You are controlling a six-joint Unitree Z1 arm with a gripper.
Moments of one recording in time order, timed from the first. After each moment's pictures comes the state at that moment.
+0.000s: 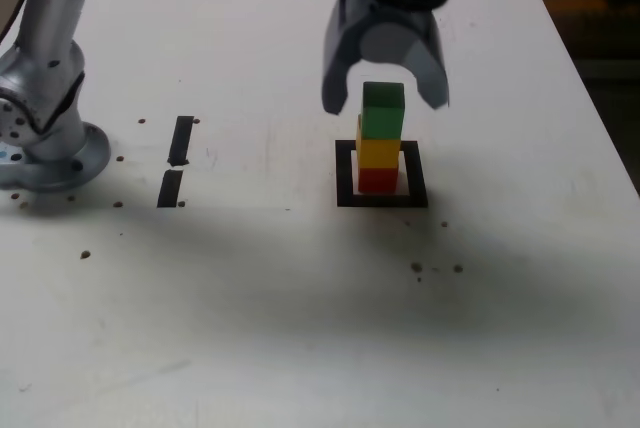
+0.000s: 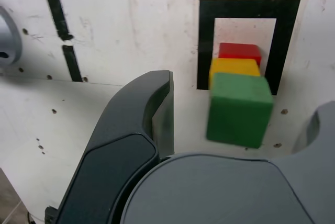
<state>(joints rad) -0.14 2.04 -1.85 1.62 0.05 -0.10</state>
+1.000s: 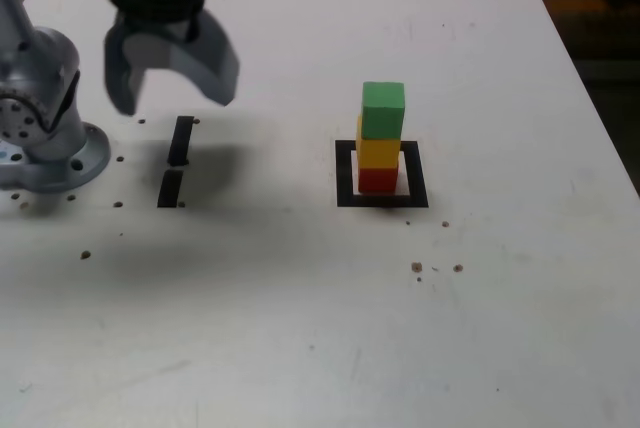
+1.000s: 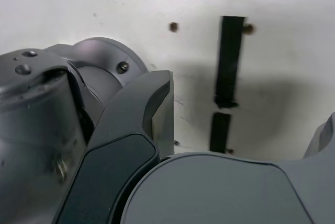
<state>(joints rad) 0.00 1.48 -0.83 1.19 0.08 0.00</state>
